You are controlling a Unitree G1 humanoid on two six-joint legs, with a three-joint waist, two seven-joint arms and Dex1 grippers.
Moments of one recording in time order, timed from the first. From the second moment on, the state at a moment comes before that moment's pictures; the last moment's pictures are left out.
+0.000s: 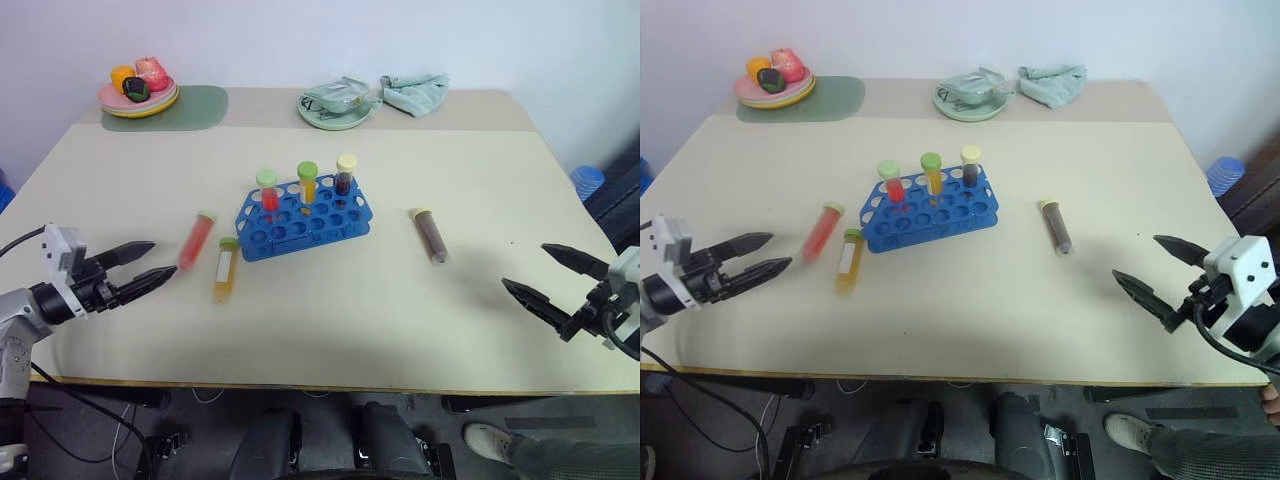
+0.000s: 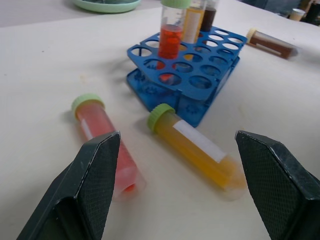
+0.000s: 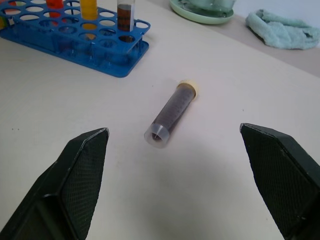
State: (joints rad) left arm -0.06 0.82 0.41 0.16 -0.61 0.26 -1.20; right arm 0.28 -0.76 -0.64 -0.40 0.57 0.36 0.88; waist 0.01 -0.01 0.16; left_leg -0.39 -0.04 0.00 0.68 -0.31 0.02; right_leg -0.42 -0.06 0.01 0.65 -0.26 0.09
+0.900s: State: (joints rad) left arm -0.16 0.75 0.35 -0.02 -0.68 0.35 -1.20; right arm -0.28 -0.83 -0.28 -0.18 0.55 0.72 0.72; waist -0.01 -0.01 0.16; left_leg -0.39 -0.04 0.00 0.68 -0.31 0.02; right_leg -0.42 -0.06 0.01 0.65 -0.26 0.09
